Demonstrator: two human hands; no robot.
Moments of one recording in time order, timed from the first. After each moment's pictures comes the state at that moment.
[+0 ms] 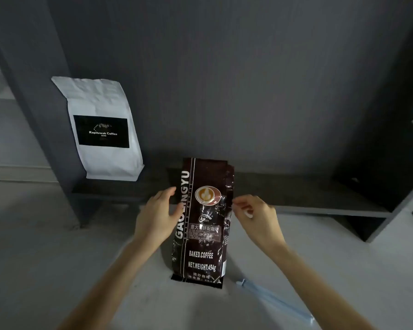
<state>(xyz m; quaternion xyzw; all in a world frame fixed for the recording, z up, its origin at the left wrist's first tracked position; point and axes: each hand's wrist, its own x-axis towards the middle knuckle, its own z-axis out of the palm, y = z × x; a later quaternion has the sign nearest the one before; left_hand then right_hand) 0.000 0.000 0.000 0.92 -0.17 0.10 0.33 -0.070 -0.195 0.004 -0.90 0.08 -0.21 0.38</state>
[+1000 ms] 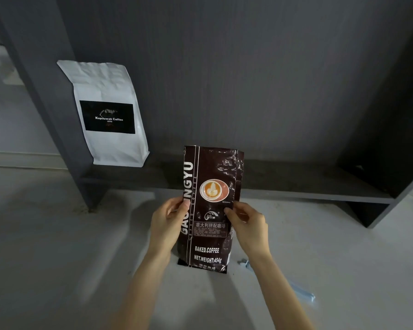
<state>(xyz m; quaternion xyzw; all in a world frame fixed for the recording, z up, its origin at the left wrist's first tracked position) -0.044 -0.006 -0.020 0.73 -0.02 -0.01 0.68 -0.090 -0.151 -0.022 -0.78 0.21 -0.19 0.56</state>
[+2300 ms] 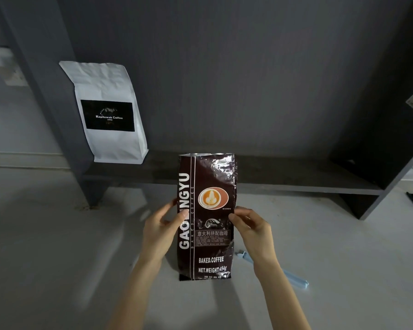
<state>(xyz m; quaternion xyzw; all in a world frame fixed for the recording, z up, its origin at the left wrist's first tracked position) -0.070 0.015 -0.026 0.74 -0.05 -0.03 0.67 -0.122 -0.156 -0.038 -0.67 0.19 -0.18 0.69</state>
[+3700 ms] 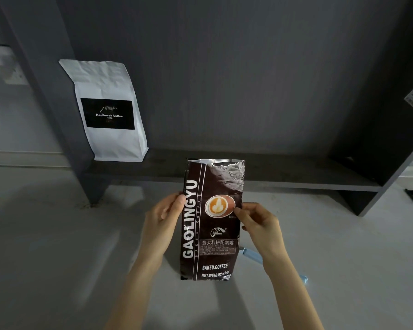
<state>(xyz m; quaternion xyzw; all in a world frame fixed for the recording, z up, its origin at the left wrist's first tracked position) -0.081 0.013 -0.005 0.72 -0.11 0.02 0.68 -0.135 -0.158 -0.011 -0.71 0.16 -0.17 0.67</state>
